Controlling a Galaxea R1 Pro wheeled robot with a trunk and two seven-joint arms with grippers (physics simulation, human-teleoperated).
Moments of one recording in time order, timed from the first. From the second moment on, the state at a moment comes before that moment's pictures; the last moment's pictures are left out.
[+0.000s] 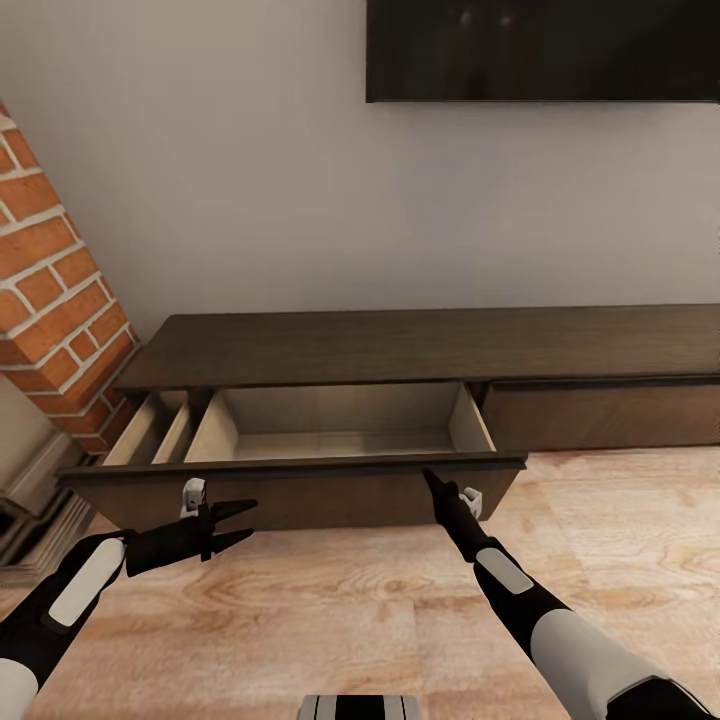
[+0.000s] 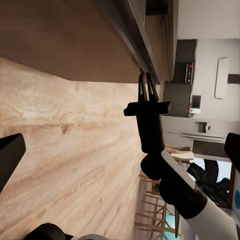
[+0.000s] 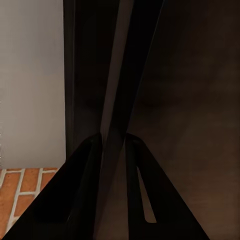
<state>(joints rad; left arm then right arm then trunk) -0.53 0.38 -0.13 -0.91 1.01 0.99 -0.79 -0.73 -0.02 0.35 -0.37 -1.55 0.05 0.66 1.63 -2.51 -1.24</state>
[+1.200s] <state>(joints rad) -0.53 0.38 -0.13 -0.91 1.01 0.99 -0.79 -0.73 -0.02 0.35 -0.37 -1.55 0.05 0.66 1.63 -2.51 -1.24</state>
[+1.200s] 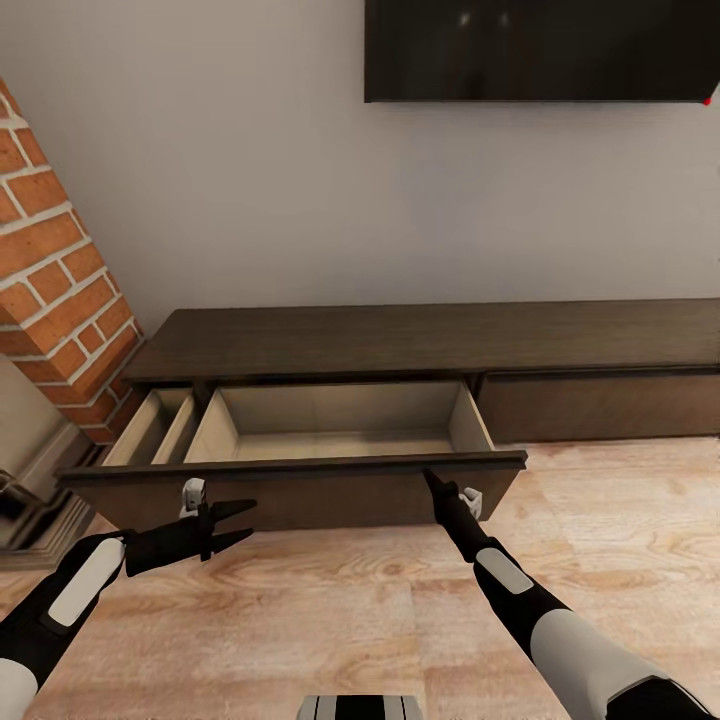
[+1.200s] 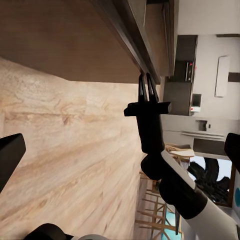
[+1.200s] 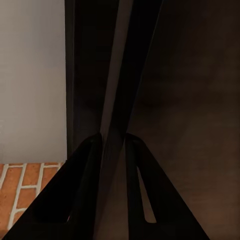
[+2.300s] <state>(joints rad) -0.53 0.38 -0.13 -0.91 1.01 0.99 -0.80 -0.73 0.00 0.37 -0.37 -1.54 0.06 0.67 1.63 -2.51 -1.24</state>
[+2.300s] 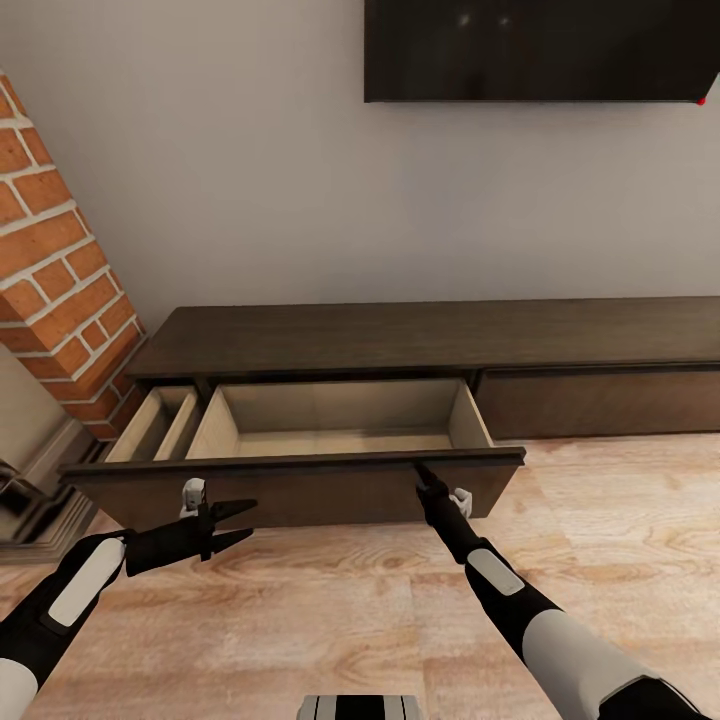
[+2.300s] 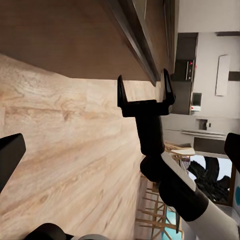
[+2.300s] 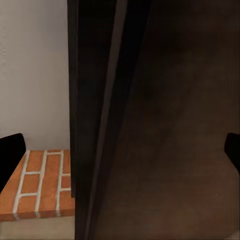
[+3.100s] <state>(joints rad) -0.53 0.38 -0.13 -0.91 1.01 0.99 -0.80 -0.73 0.00 0.37 -0.37 -1.54 0.06 0.65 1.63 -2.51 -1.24</state>
